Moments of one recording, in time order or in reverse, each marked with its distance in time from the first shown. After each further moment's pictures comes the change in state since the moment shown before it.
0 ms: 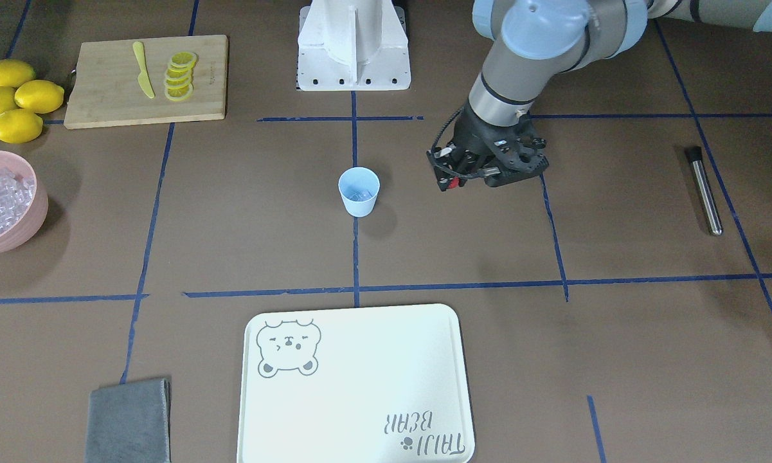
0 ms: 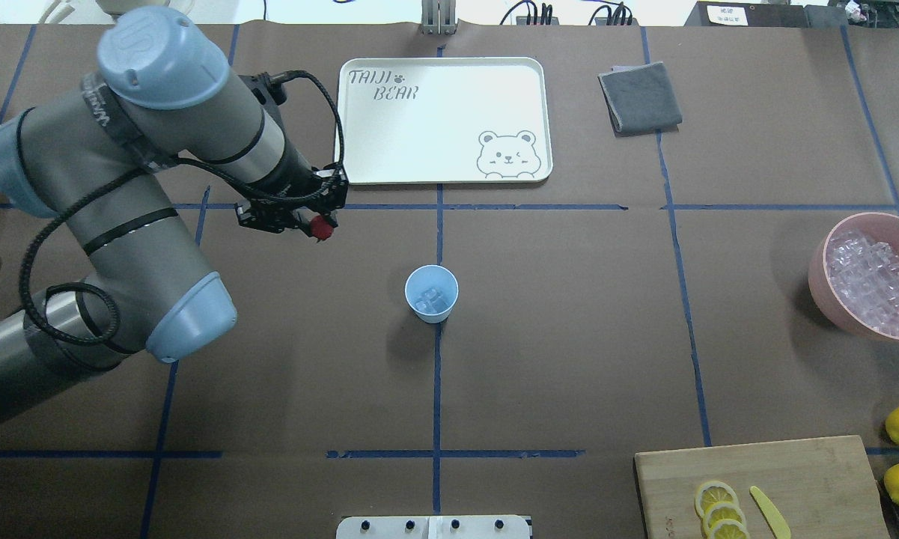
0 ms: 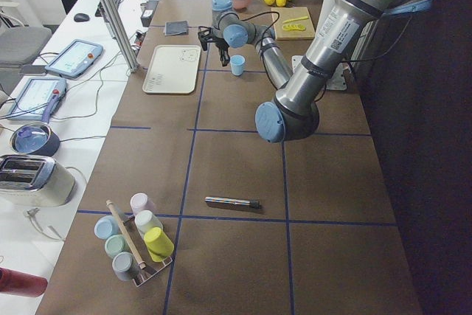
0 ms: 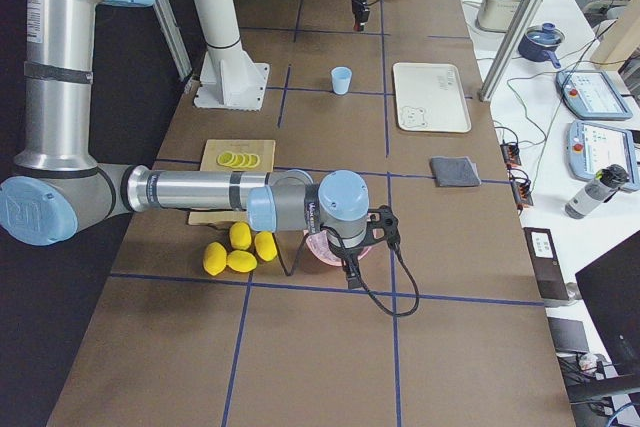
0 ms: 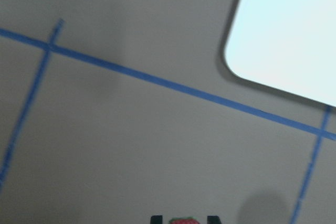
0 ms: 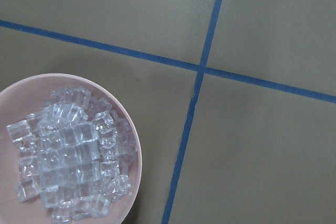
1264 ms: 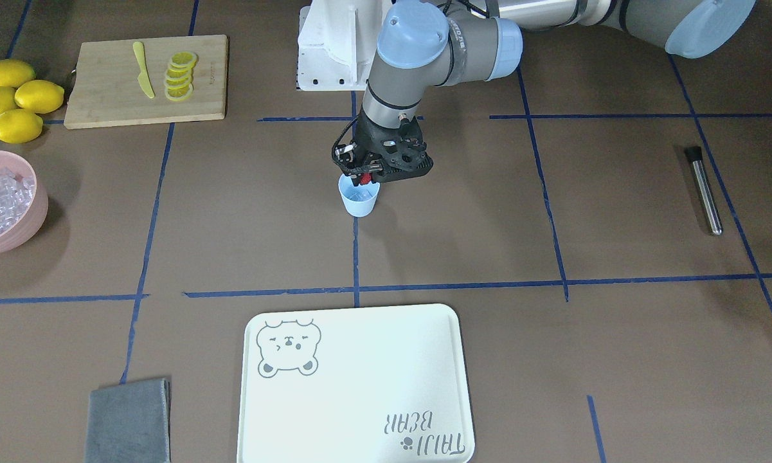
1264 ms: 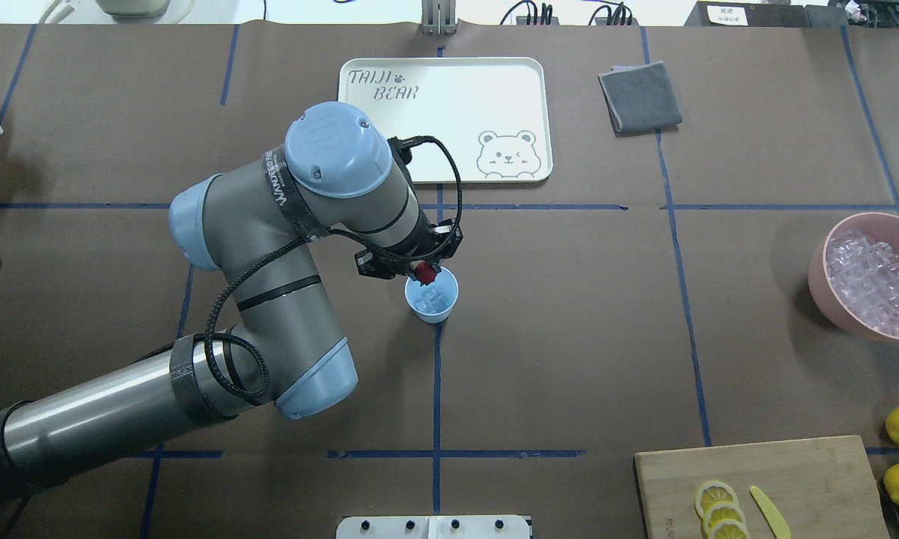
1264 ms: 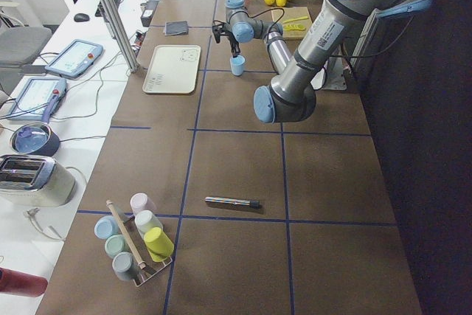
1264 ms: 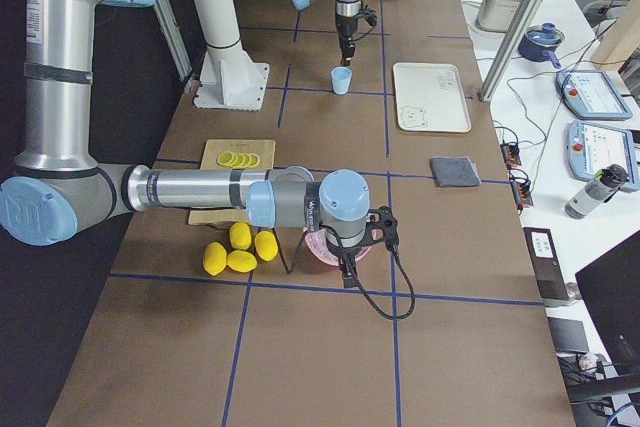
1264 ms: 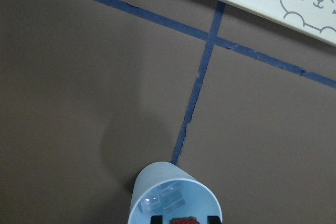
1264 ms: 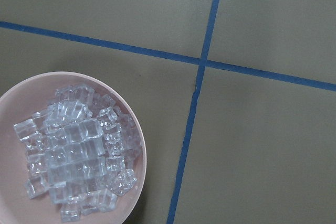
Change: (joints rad) left arm 0.150 -0.129 0.158 -0.102 0.103 -0.060; right arm 0.008 0.003 0.012 -0.043 0.010 -0.001
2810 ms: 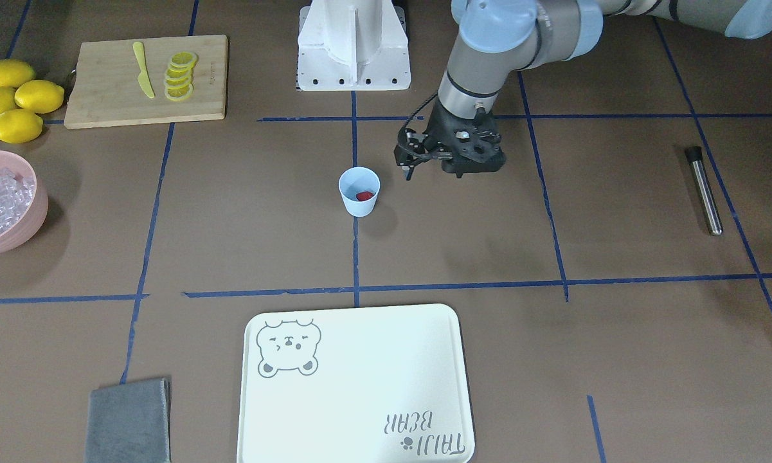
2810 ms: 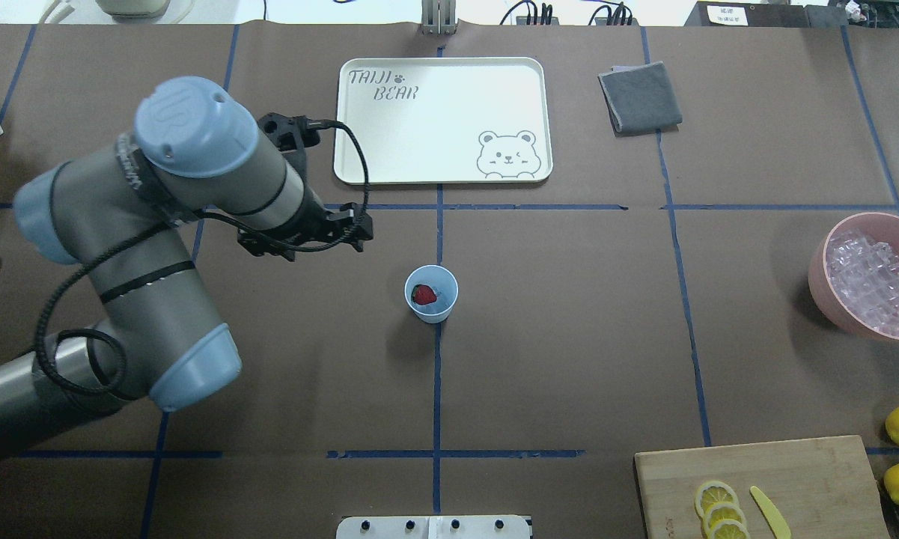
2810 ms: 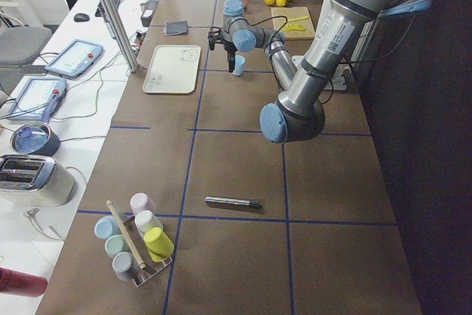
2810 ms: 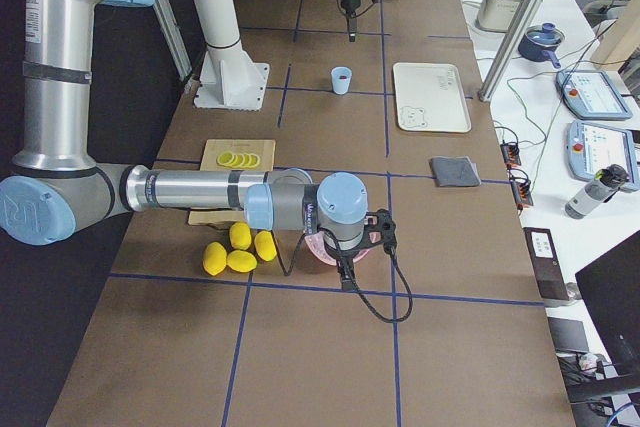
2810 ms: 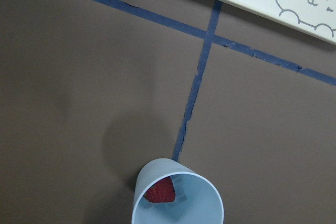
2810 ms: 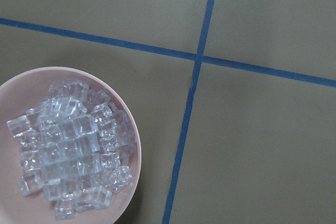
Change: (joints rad) left arm -0.133 0.243 -0.234 0.111 -0.033 0.353; right arm 0.000 -0.011 -0.007 0.013 -0.007 0.002
